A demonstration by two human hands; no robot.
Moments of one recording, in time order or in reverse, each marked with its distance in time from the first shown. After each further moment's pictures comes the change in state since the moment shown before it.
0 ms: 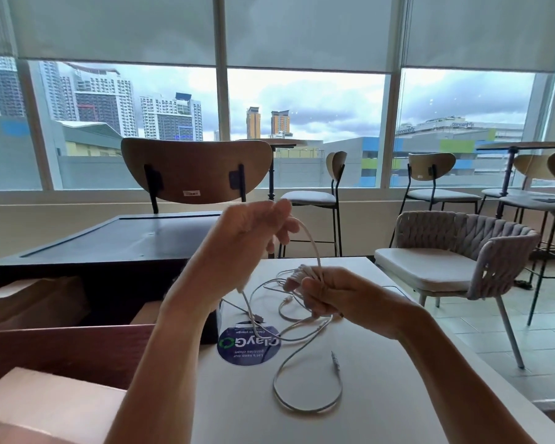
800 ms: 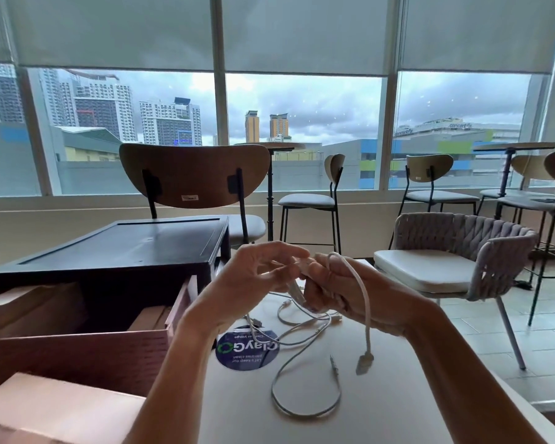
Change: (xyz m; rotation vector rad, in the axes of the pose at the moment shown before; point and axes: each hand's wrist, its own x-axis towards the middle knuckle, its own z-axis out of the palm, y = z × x) left_hand -0.005 -0.049 0.019 -0.225 -0.182 -0.142; right_hand -0.009 -0.018 -0.008 0.197 0.014 -0.080
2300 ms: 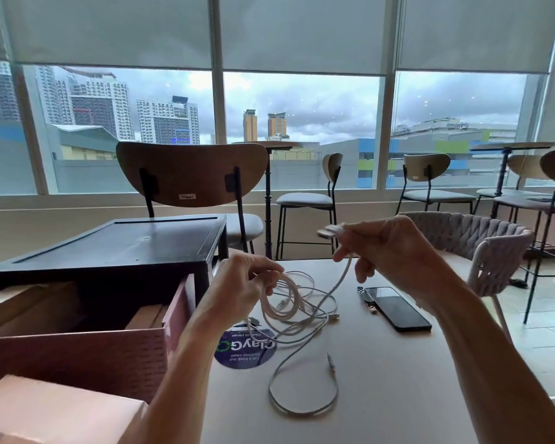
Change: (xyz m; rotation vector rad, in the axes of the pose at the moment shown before) left_hand 0.006 -0.036 -0.006 0.340 0.216 -0.029; right_hand -0.013 -0.031 -0.026 -0.281 0.513 -0.130
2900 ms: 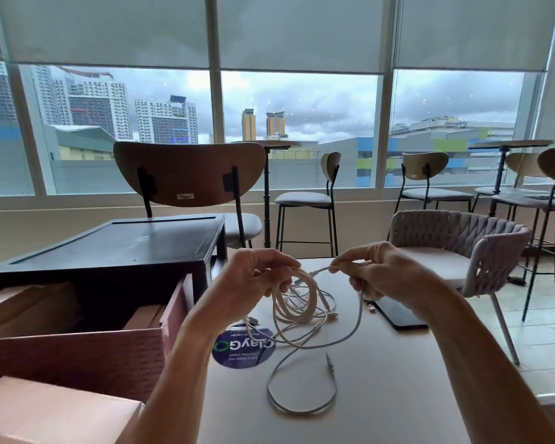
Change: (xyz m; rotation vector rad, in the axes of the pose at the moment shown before) left_hand -0.004 0.020 0.001 -0.267 -0.167 0.029; right_hand 0.000 0.026 -0.004 -0.097 -0.131 0.369
